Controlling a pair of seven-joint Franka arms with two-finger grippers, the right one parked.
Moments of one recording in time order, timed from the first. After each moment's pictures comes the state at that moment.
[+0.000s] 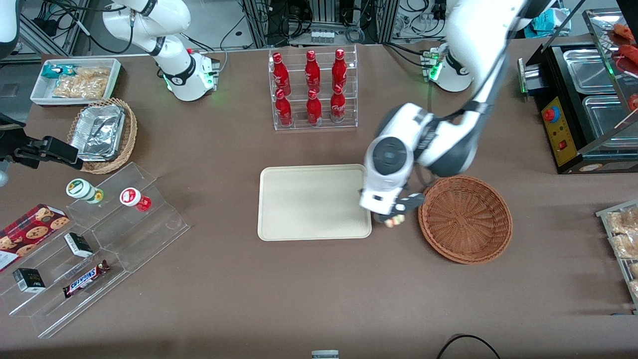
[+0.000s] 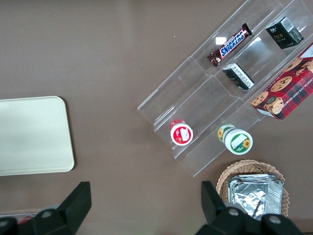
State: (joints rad) arm -0.50 0.58 -0.17 -1.44 0.09 1.82 -1.04
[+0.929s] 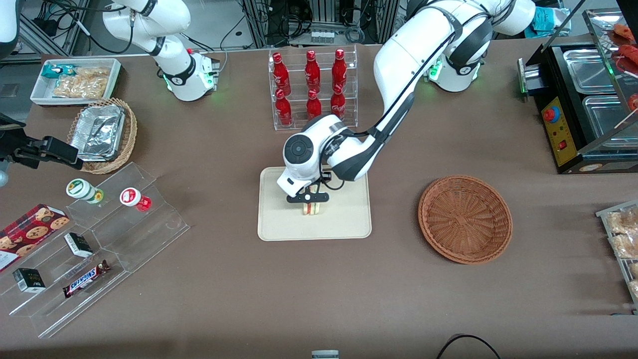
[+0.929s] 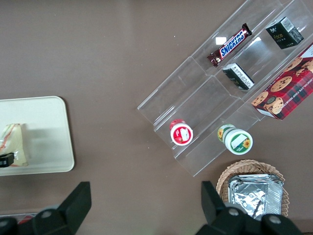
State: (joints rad) arm -0.69 0.91 -0.24 -1.22 0.10 2.00 -0.90
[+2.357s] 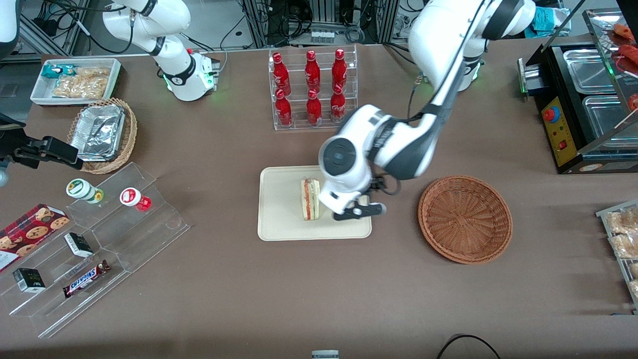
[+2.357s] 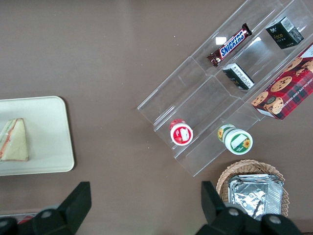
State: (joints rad) arm -0.67 0.67 0.07 -1.22 0.00 1.65 -0.70
